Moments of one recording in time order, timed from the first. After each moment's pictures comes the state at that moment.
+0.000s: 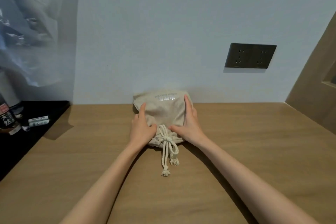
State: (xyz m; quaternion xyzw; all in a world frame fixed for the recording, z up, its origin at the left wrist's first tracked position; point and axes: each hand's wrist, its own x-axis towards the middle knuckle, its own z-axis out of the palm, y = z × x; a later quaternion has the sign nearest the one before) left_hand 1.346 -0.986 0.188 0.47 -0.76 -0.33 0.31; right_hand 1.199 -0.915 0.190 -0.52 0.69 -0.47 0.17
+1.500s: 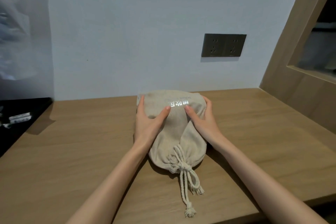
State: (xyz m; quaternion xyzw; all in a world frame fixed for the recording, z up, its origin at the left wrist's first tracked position) left_hand 1.317 -0.901 0.200 0.37 -0.64 -0.50 0.45; right_hand 1.170 -0.812 0.200 -0.41 0.64 -0.62 0.19
